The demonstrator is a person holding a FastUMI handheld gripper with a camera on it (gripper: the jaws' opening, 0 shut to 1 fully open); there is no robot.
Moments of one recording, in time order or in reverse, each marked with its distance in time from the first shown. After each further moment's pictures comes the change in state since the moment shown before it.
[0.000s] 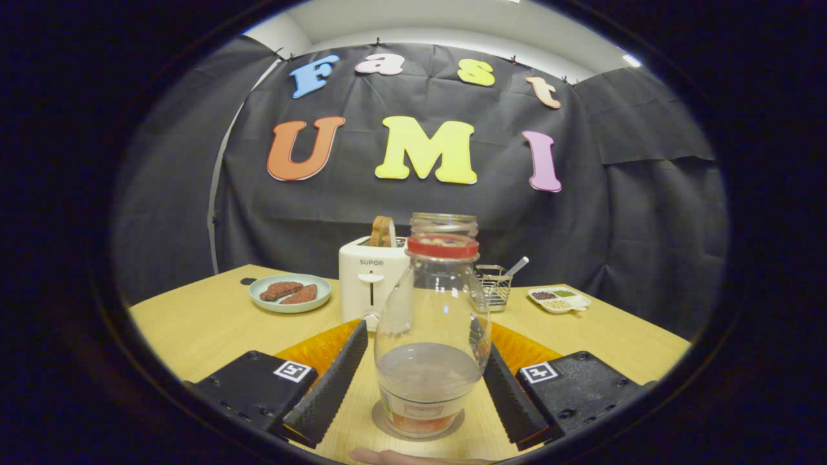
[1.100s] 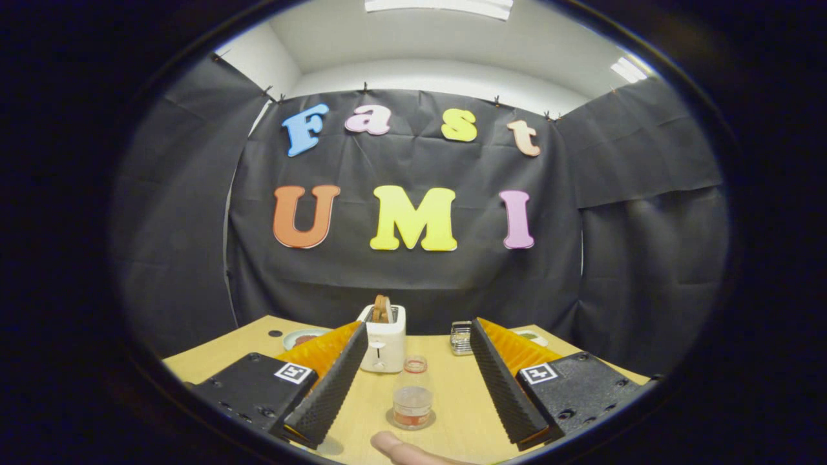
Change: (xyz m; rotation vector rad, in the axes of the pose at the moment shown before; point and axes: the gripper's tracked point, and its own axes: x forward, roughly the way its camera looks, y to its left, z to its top) arm -0.163 -0.023 0.172 0.049 -0.148 -0.027
